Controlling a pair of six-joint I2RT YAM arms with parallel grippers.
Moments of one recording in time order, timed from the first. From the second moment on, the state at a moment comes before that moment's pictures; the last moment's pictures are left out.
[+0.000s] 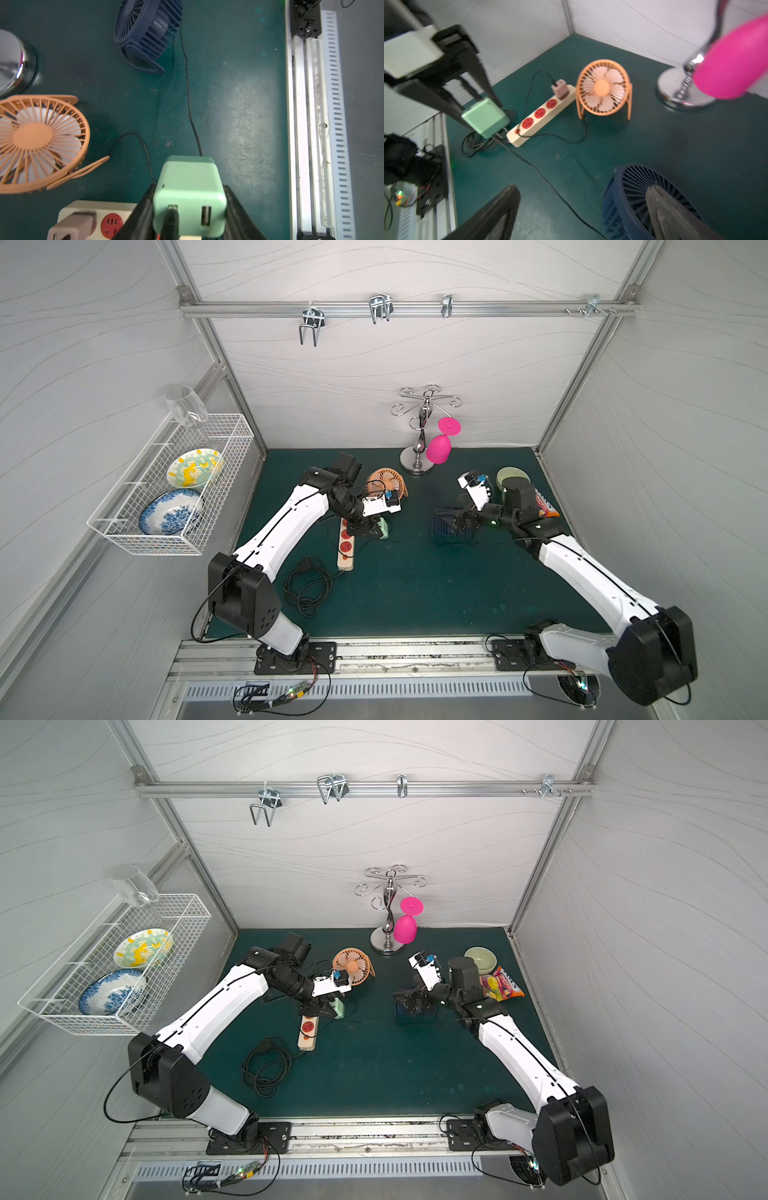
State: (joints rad) left arm -0.38 1.56 1.46 -1.18 0.53 0.96; right arm 0.35 1.18 0.87 -0.22 -0.57 -0.07
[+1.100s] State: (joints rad) left arm -0.23 1.80 1.57 -1.30 0.24 1.10; right arm 0.13 1.10 0.85 -0.40 -0.41 0.20
